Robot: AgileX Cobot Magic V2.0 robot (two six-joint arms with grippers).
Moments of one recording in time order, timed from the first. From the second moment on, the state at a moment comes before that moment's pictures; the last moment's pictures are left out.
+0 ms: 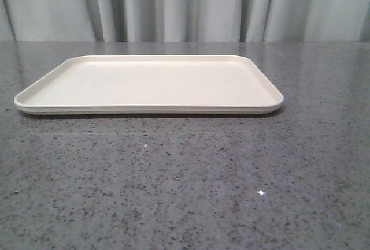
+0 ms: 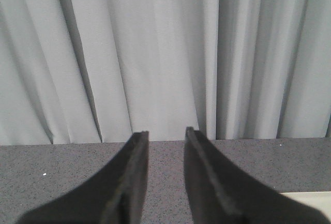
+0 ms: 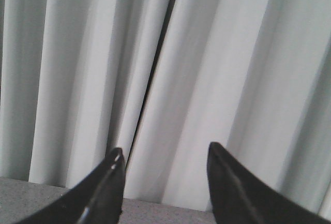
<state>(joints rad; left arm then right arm) -0.03 0.61 -1.19 0.05 0.72 -0.10 0.05 0.62 -1.04 0.04 0.32 -0.15</state>
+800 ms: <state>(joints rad) -0.03 0.61 -1.21 0.09 0.81 -0.10 0.05 0.62 -1.06 0.04 0.33 -0.15</state>
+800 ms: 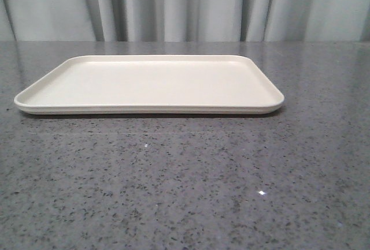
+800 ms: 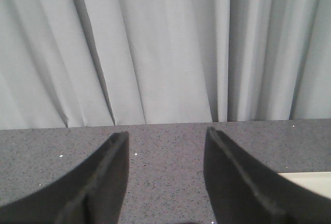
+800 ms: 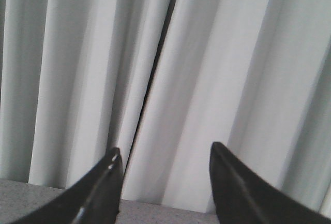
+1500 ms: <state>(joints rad) -0.03 0.80 -1.54 0.18 1.13 -0.09 0.05 0.64 -1.16 0.03 0.43 -0.15</state>
